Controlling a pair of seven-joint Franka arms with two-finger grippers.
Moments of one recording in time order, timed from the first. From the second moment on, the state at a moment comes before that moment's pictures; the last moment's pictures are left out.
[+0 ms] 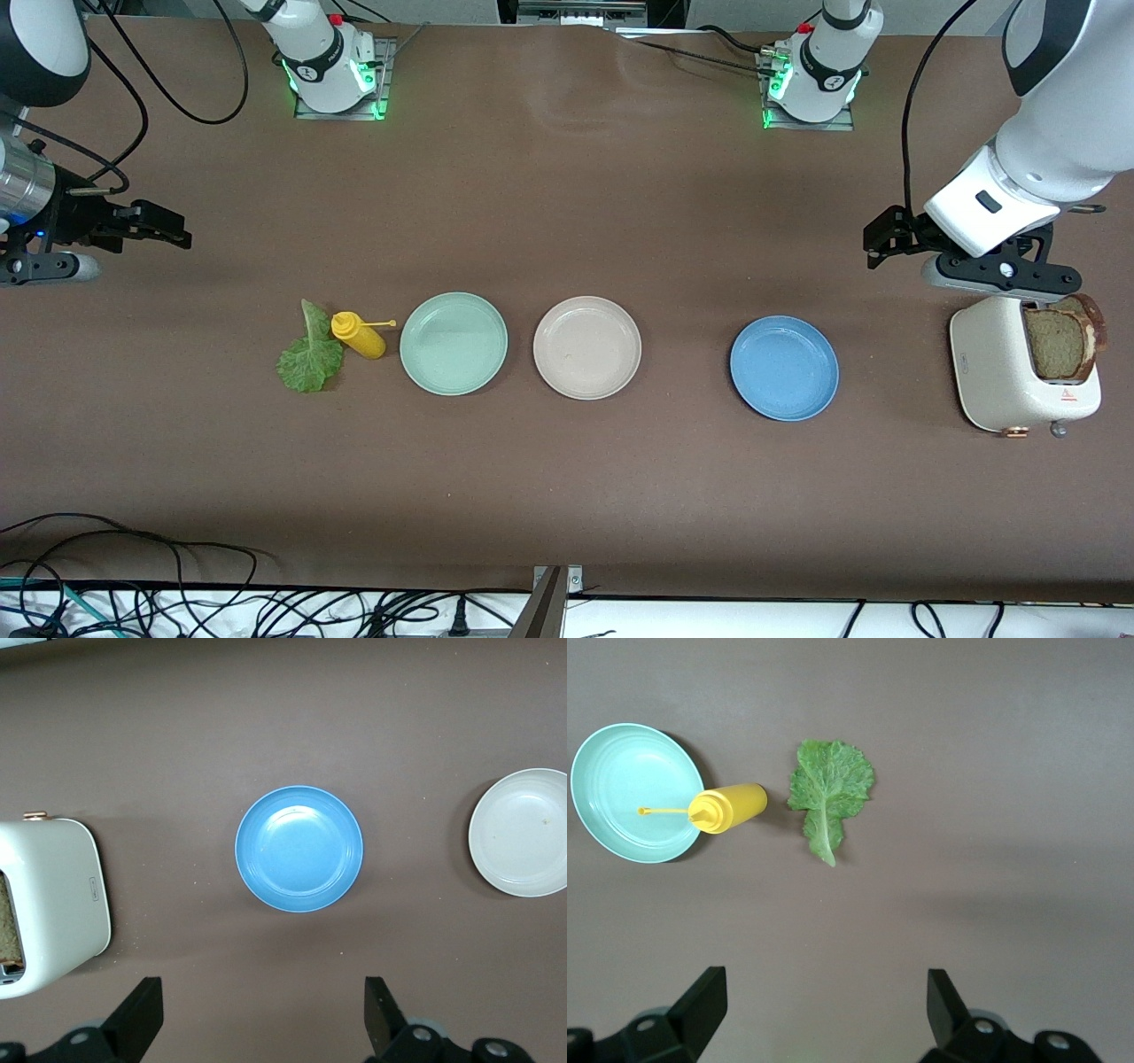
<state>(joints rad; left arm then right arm) -0.07 0.14 -0.13 -1.51 0.04 1.65 -0.04 -0.01 0.09 -0.01 -1.66 0.04 1.63 -0.09</state>
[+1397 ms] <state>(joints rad) -0.07 0.14 -0.13 -1.51 0.04 1.64 -0.04 -0.01 0.09 -0.03 -1.66 0.05 1.69 -0.09</state>
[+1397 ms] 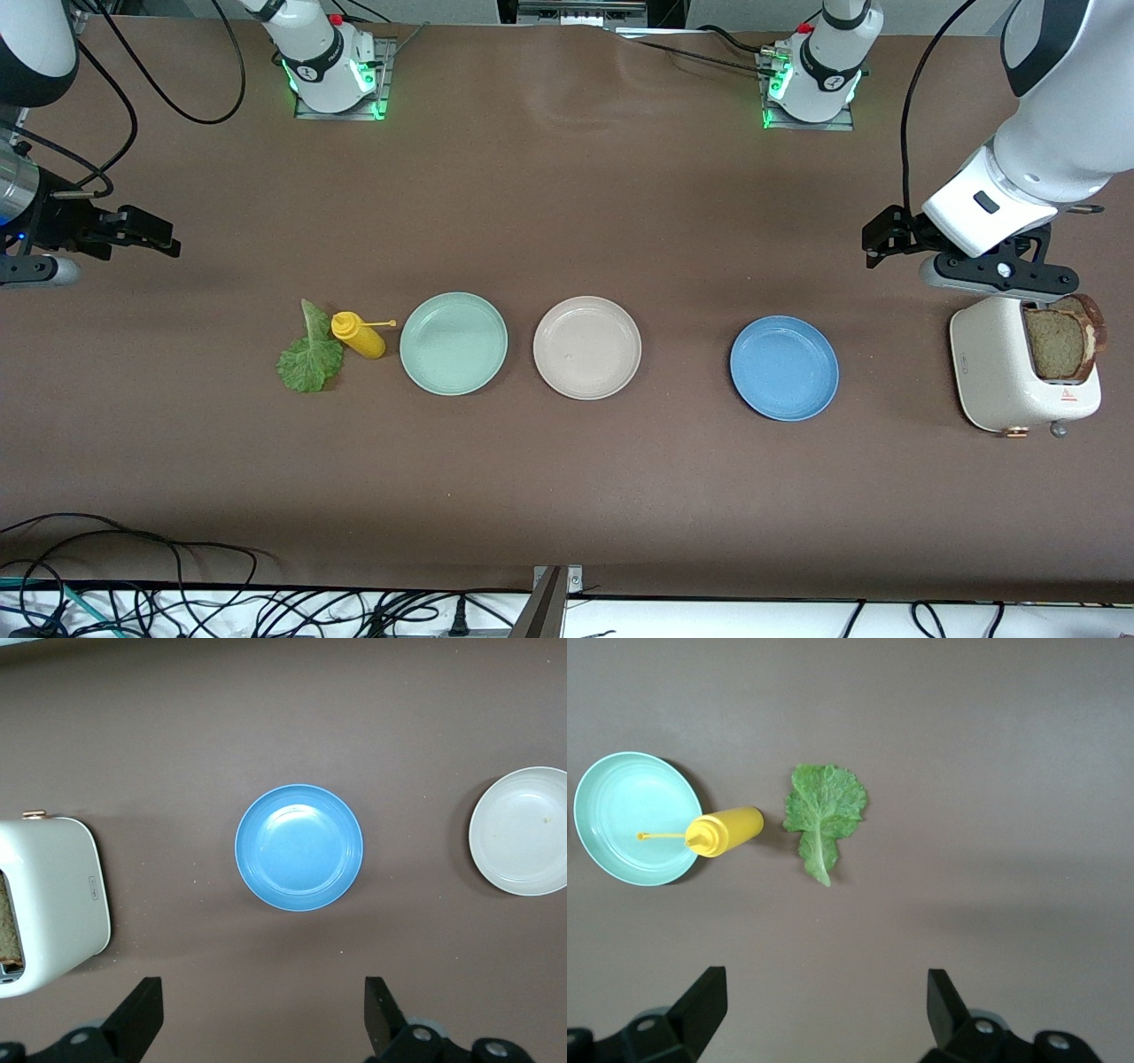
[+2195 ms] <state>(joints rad) -0.07 0.14 -0.13 -1.51 0.04 1.64 -0.04 -0.01 0.07 -0.03 -1.65 0.05 1.74 -0.09</state>
